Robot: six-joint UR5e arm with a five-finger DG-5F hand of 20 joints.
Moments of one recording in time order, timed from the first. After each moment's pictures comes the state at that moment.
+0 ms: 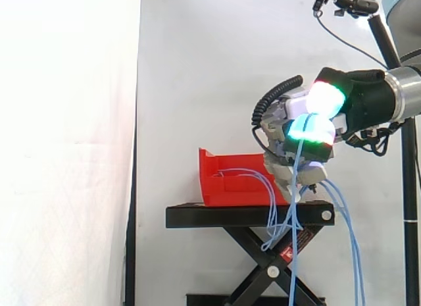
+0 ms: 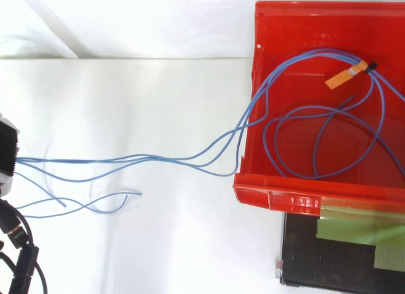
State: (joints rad) arm 0.13 -2.16 -1.06 -3.33 -1.65 -0.31
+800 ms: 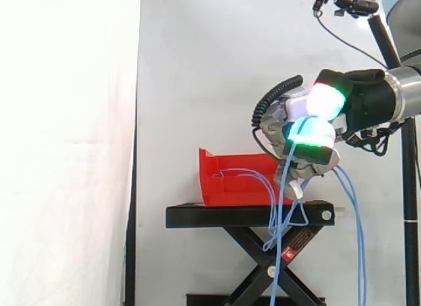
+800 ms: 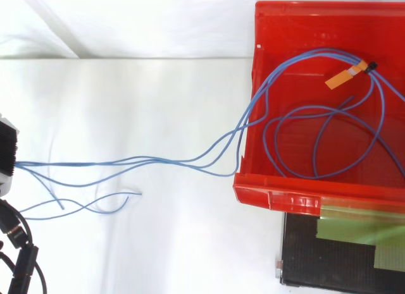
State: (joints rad) arm 0.13 -2.16 -1.06 -3.33 -1.65 -0.32
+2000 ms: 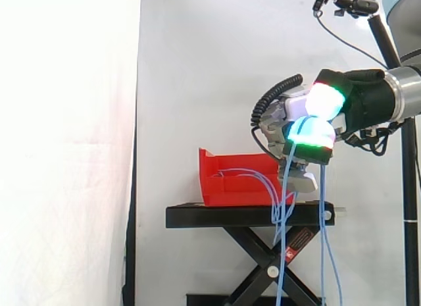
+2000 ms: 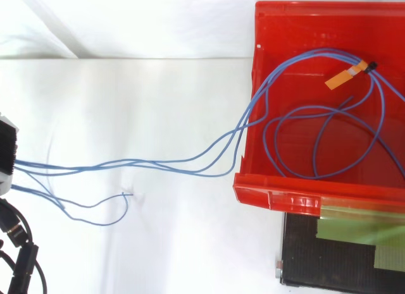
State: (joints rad) arm 0.13 -2.16 -1.06 -3.33 -1.64 -0.33
